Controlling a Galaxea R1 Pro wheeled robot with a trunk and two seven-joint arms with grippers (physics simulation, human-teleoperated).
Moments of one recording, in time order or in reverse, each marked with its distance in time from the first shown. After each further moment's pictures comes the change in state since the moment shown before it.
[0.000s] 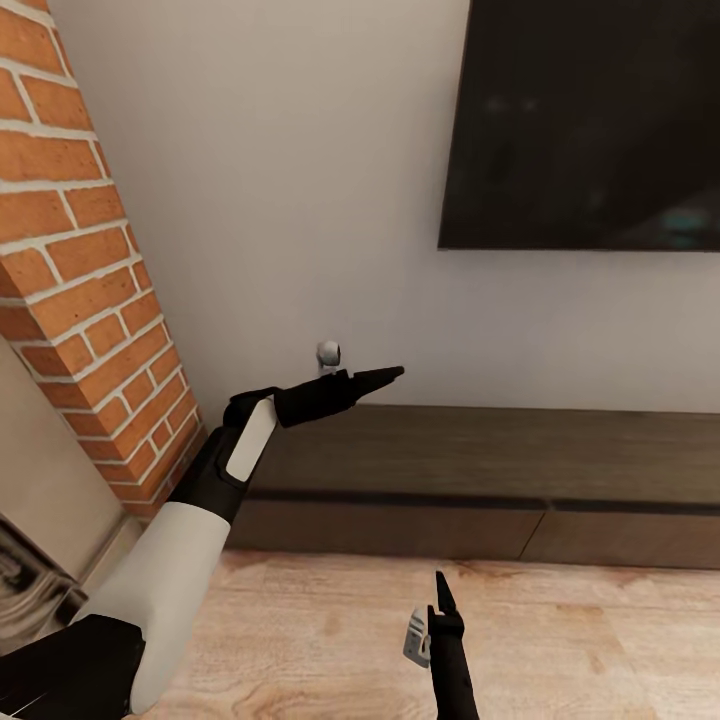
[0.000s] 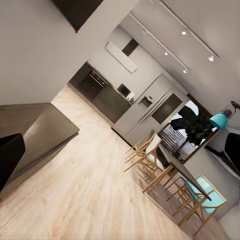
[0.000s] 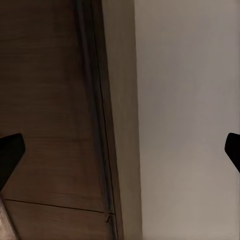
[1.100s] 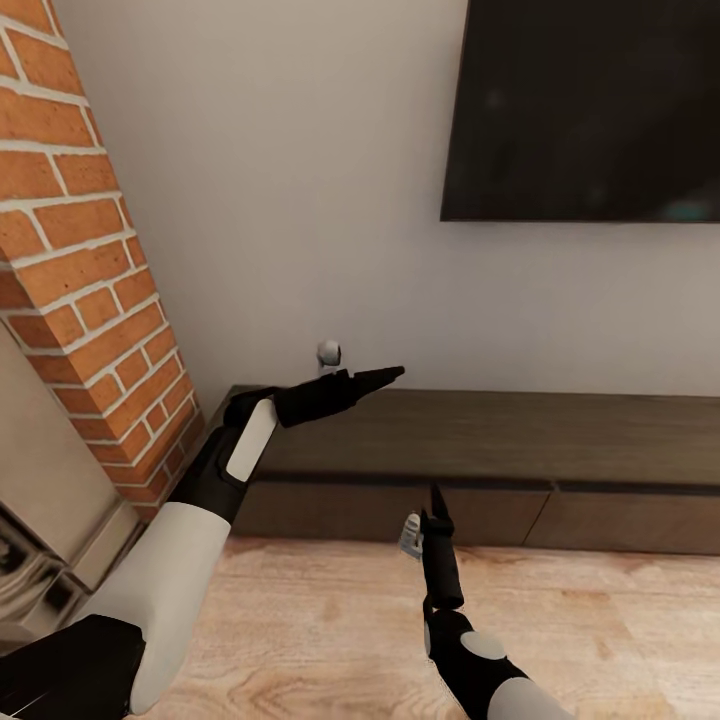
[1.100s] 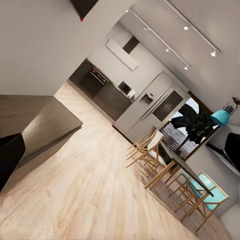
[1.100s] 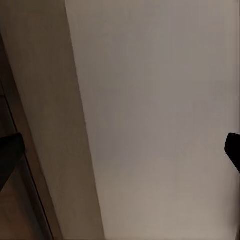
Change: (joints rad) left arm 0.000 -0.001 -0.001 -0.003 0.000 0.002 0.000; right arm -0.245 0.000 -0.002 -0.013 0.006 0.000 0.019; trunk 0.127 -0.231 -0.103
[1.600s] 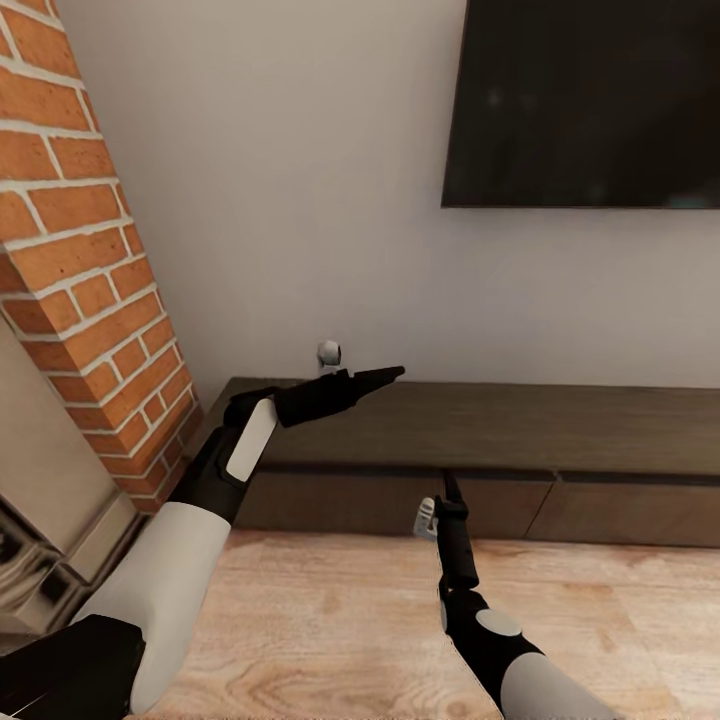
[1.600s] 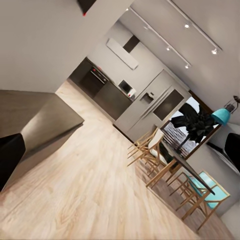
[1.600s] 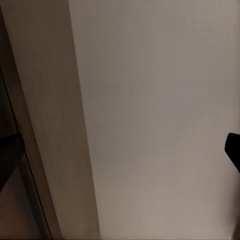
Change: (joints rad) left arm 0.000 0.000 0.000 -0.001 0.000 0.000 0.000; right arm -0.053 -0.054 -0.006 0.006 -0.005 -0.015 0.031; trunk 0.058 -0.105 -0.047
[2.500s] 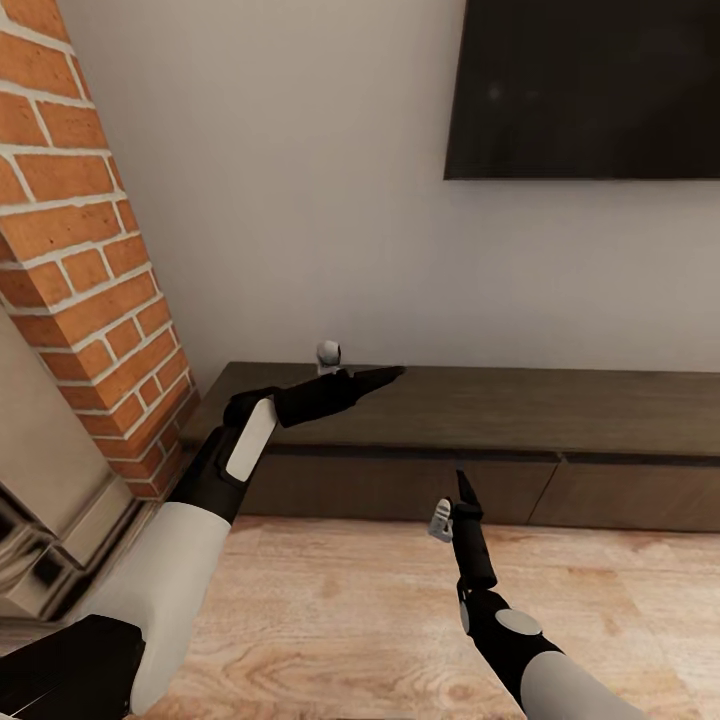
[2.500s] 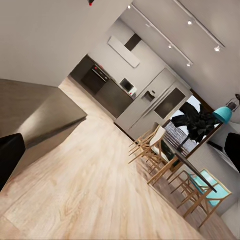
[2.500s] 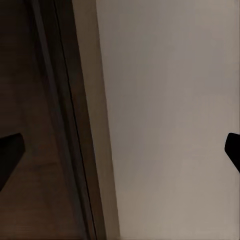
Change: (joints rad) left arm 0.000 0.001 0.001 -0.001 0.000 0.000 0.001; right arm -0.007 -0.061 -0.009 0.022 -0.011 -0.104 -0.004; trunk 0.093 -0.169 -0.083
